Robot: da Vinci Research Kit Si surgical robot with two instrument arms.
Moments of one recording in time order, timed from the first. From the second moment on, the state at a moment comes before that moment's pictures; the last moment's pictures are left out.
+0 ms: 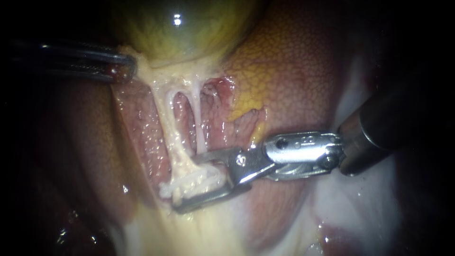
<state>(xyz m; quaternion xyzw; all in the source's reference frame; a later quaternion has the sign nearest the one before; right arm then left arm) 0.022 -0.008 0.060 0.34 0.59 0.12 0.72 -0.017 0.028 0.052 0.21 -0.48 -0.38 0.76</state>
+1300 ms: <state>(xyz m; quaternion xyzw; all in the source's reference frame) 0.022 -0.004 0.059 0.39 0.63 0.17 0.65 -0.017 0.028 0.052 0.21 -0.48 -0.38 0.76</state>
